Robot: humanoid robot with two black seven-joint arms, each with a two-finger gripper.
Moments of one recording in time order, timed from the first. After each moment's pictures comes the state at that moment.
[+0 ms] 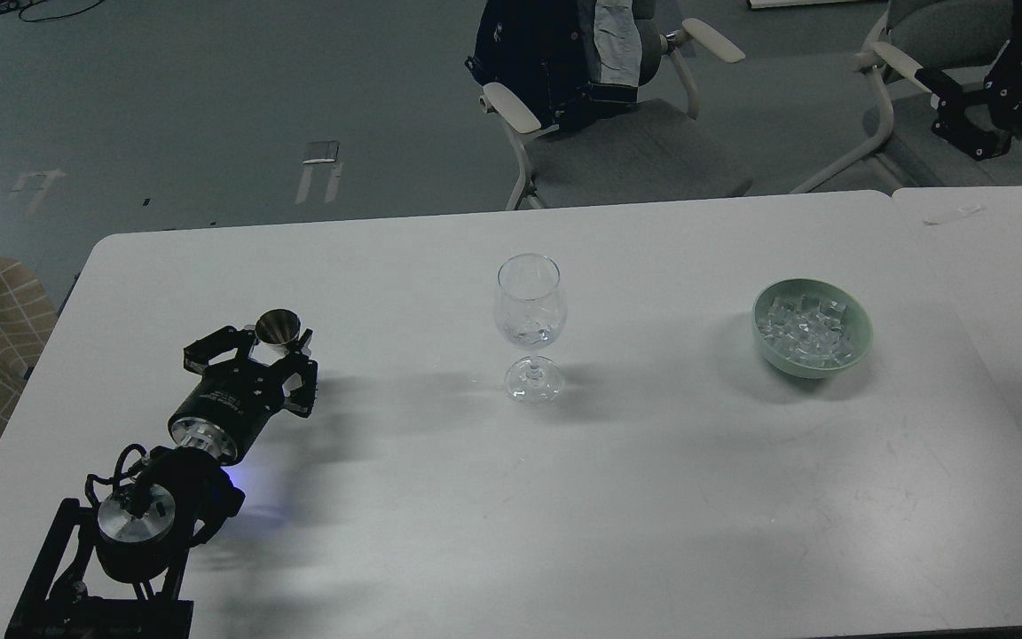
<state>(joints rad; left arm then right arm) -0.06 0.01 -1.66 -1.25 0.17 -0.10 0.31 0.85 -0.89 0.58 1.11 -0.09 0.21 0.19</state>
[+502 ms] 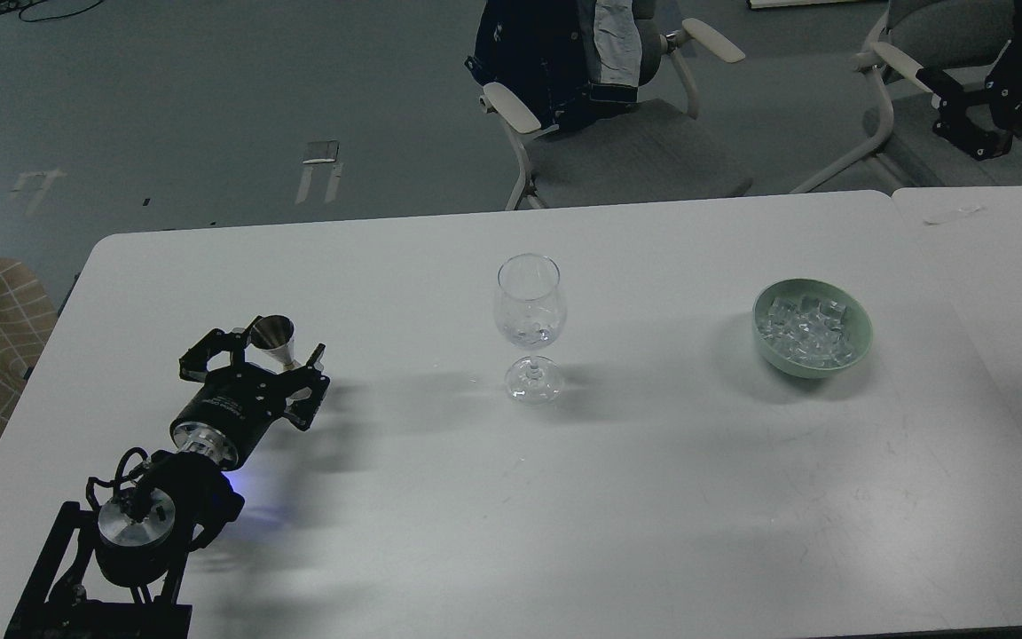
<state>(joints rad) -0.05 0.03 -1.66 -1.24 0.17 -0.11 0.33 0.85 -0.89 0.58 1.11 -0.09 0.21 0.19</state>
